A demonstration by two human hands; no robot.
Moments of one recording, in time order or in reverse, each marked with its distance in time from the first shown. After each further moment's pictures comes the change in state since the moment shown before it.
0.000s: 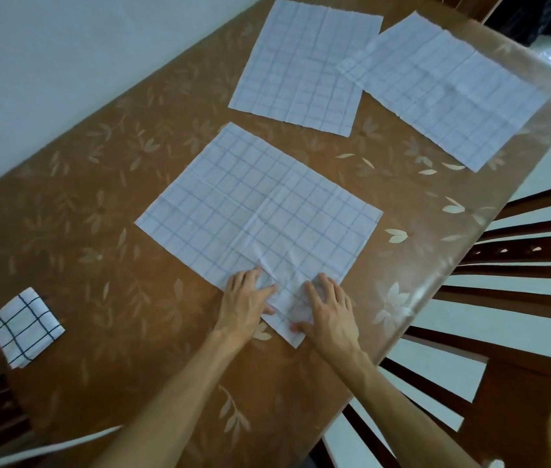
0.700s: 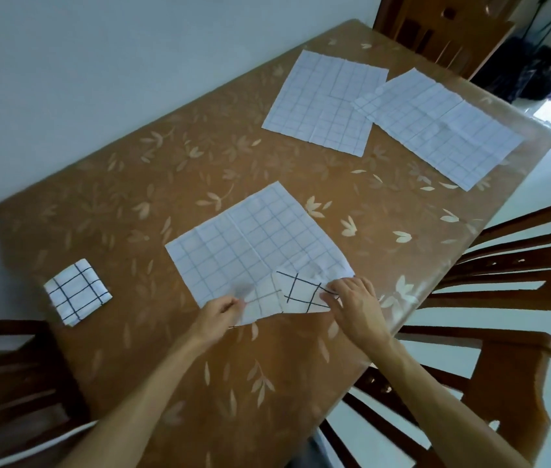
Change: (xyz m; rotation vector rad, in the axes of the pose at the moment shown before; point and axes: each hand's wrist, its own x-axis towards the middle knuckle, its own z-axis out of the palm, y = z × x) left_hand -0.128 -0.067 -0.034 -1.051 -0.157 -0.461; right_hand -0.051 -0.018 -0.034 0.053 0.338 -0.218
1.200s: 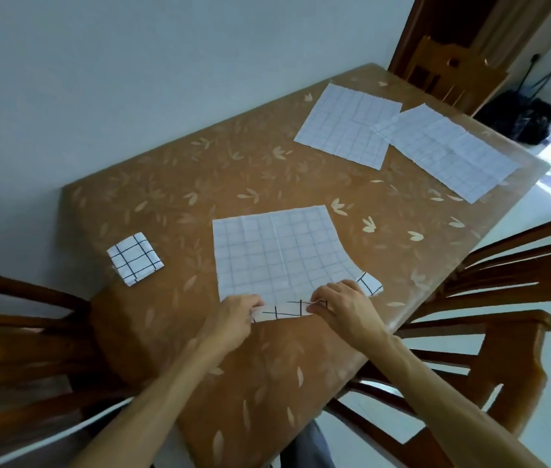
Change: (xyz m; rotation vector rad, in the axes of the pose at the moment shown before) left_hand -0.117 -0.012 -0.021 0.631 0.177 0.285; right_hand -0.067 -0.112 -0.024 0.020 -0.056 -0.321
